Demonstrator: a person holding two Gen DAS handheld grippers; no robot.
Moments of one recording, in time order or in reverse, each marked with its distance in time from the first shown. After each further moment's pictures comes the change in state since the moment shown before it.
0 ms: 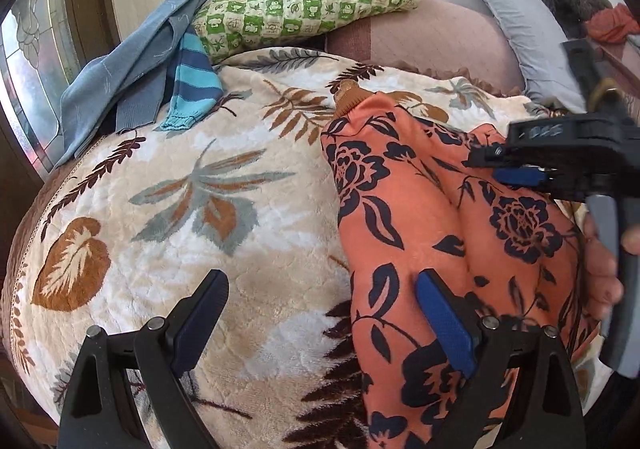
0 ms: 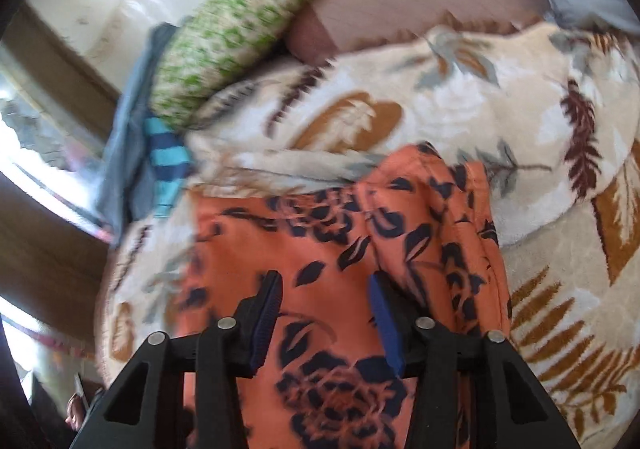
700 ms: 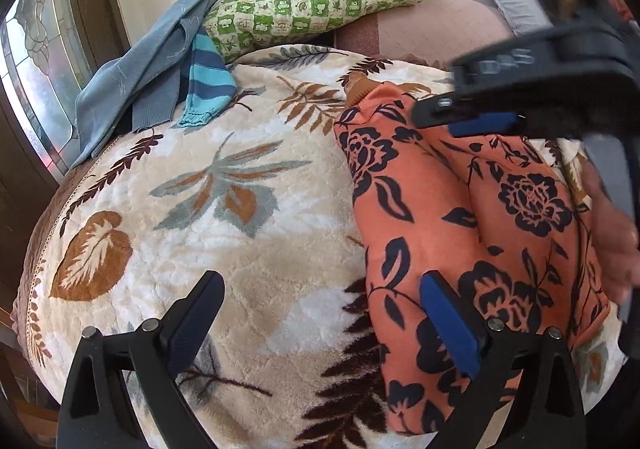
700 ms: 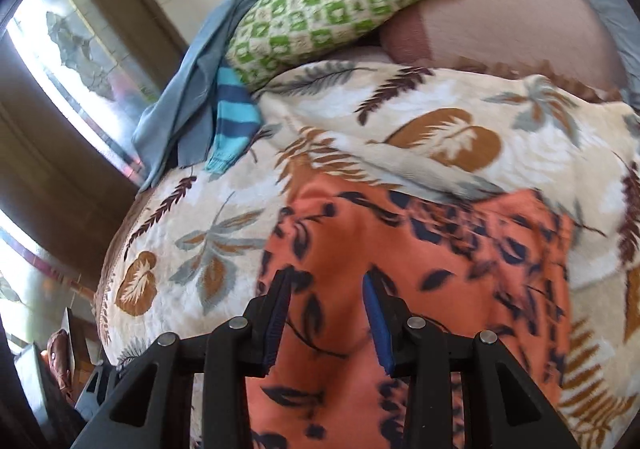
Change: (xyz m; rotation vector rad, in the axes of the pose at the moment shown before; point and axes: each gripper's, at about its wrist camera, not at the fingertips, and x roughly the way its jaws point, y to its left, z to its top) left arm -0.012 0.003 -0.013 0.027 0.004 0.059; right arm -0.003 0.089 0.002 -0.308 0.033 0.108
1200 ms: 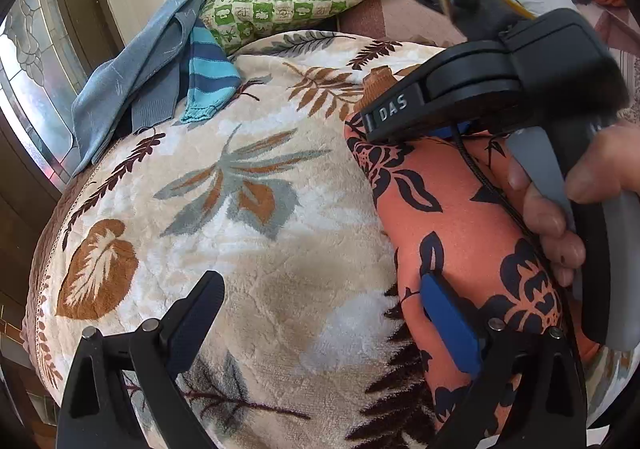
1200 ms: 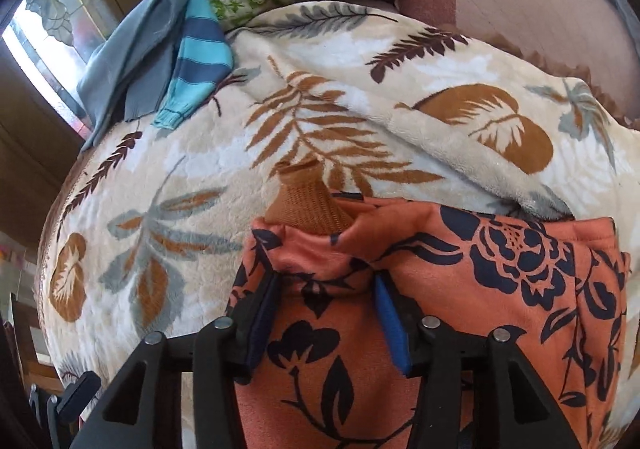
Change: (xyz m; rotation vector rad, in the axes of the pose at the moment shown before) left arm 0.023 0.011 0.003 0.049 0.031 0.030; right arm 0.087 0.023 0.011 -0.082 0.112 -0.148
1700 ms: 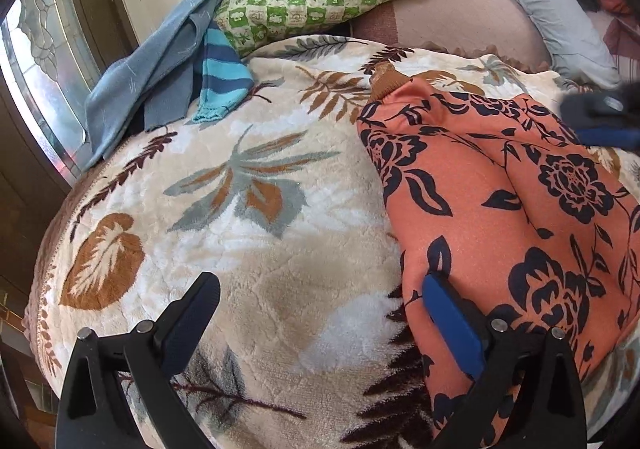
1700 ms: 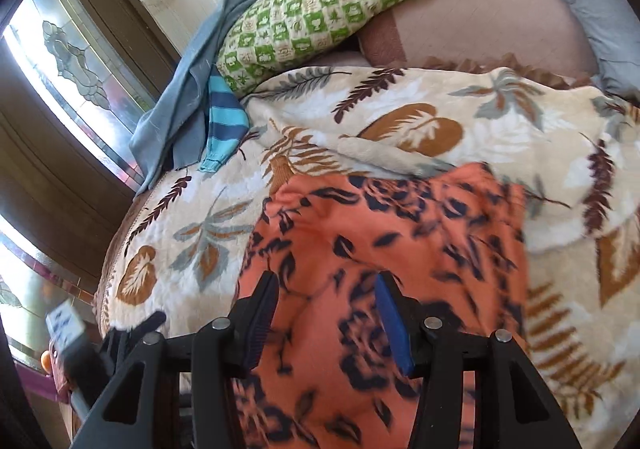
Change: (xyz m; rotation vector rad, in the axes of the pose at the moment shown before) left arm -0.002 -0.002 -0.005 -0.026 -0.029 0.051; right arm -0.126 -0.066 -0.064 0.118 -0.152 0.150
